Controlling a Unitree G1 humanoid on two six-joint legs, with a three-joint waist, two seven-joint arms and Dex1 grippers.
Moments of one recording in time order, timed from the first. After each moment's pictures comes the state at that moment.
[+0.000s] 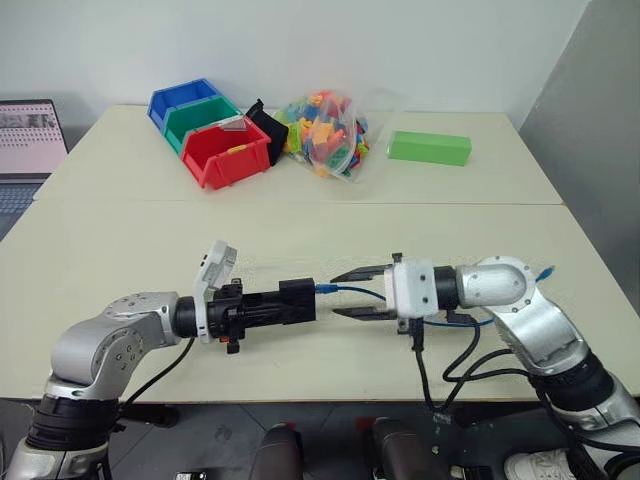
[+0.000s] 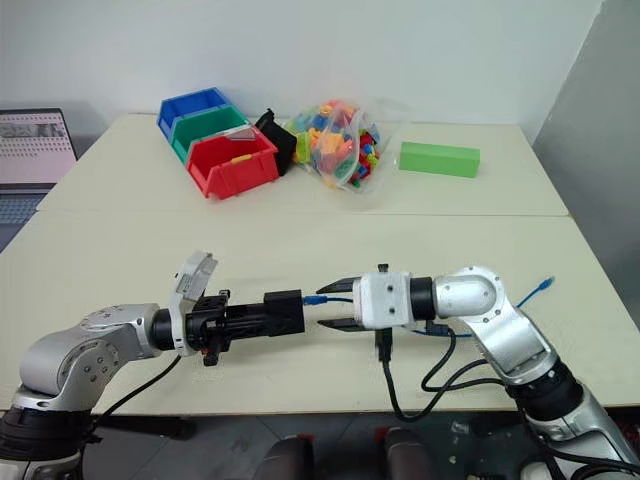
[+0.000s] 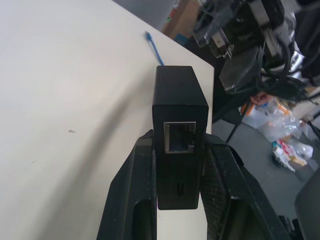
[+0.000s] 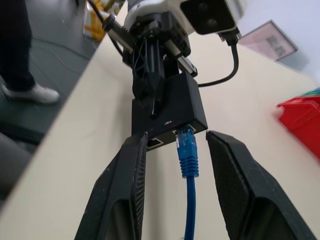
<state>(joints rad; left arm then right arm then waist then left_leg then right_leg) -0.23 0.78 0.07 -0.23 -0.79 0.75 -1.20 -0.52 -0.60 0.31 -0.44 0.38 0.42 1.01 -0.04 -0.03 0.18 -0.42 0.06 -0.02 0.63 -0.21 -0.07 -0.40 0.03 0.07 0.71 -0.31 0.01</state>
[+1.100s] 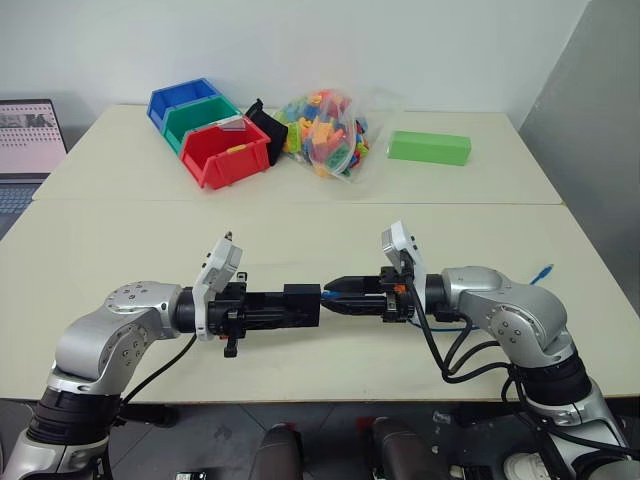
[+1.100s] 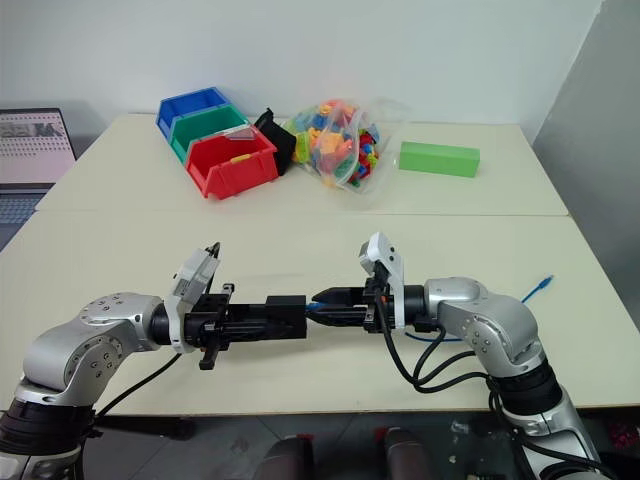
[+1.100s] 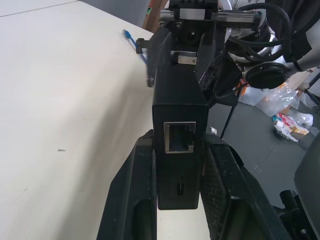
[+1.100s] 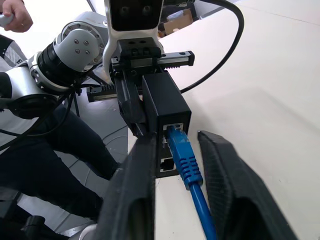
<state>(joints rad) -0.25 0.79 0.05 -0.24 -0.74 0.67 -1.26 -0.52 -0.43 0.21 -0.35 0.71 0.90 0.86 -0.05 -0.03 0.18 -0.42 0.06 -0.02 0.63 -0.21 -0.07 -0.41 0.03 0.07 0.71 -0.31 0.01</state>
